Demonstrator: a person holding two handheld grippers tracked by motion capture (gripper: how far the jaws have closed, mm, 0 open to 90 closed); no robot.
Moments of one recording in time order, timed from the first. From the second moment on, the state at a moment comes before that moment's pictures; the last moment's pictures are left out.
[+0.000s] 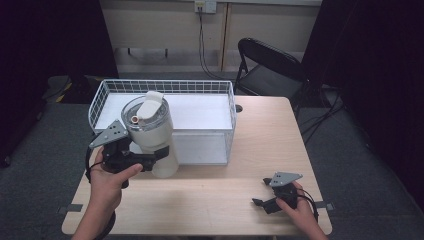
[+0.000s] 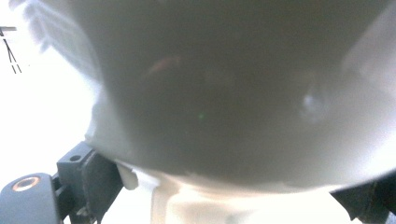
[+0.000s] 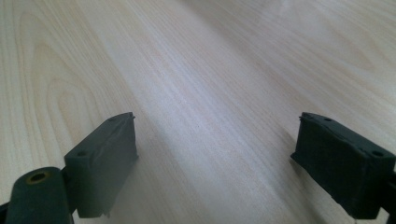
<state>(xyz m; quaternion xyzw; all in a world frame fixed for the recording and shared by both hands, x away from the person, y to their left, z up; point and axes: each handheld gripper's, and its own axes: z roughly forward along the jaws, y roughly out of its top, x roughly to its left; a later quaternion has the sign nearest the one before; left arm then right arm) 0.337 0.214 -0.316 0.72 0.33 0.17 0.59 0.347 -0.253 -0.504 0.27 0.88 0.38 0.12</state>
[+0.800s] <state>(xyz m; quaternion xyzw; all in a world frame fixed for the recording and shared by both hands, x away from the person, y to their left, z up) 0.341 0.216 -0.284 0.72 0.32 0.16 0.59 0.347 -0.253 -0.504 0.27 0.88 0.38 0.12</state>
